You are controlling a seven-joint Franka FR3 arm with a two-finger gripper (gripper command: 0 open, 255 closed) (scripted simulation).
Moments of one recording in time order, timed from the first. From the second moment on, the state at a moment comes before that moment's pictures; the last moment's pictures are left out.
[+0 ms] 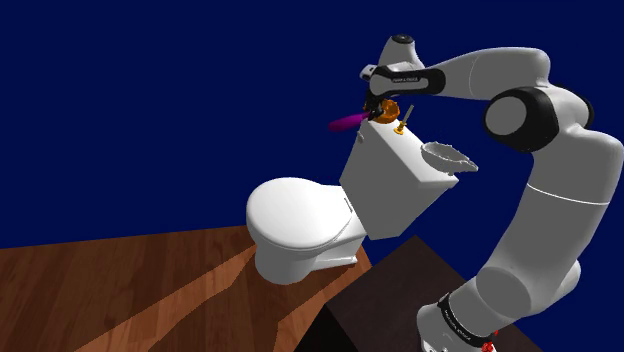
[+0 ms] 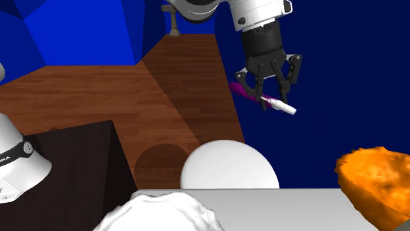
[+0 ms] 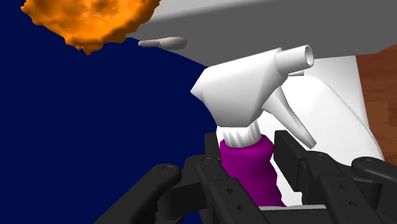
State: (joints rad) arm -0.25 0.41 -0.09 -1.57 -0.26 2.27 -1.36
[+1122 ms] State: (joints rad) arm -0.29 0.31 -0.10 -1.54 -0.23 2.16 -1.44
